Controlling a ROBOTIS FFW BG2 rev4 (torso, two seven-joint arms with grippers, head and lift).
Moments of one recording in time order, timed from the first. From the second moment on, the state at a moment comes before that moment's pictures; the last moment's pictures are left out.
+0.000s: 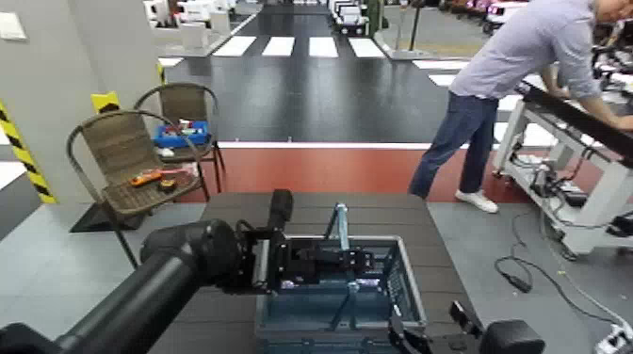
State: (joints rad) left arm -0.77 0.14 -0.55 -0.85 0.88 1.00 -1.24; right arm 0.42 -0.14 0.17 -2.01 -0.17 0.09 -0.07
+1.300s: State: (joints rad) left arm -0.81 0.11 -0.57 -0.69 0.85 0.95 -1.28; right arm 0.41 -0.14 0.17 -1.99 -0.19 0.06 -0.07
